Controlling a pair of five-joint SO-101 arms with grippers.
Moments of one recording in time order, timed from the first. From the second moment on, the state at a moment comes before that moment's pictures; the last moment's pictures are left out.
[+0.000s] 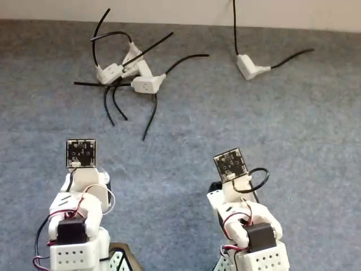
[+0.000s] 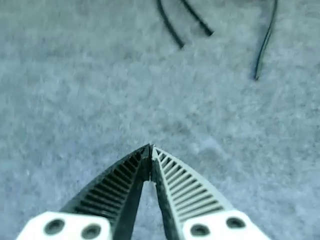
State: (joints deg) left arm -11.2 -104.1 92.7 64.8 -1.6; right arm -17.5 -102.1 93.1 67.6 11.1
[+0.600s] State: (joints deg) left arm -14.2 -104.1 96.1 75.8 -1.2; right arm -12.2 -102.1 95.1 68.2 11.2
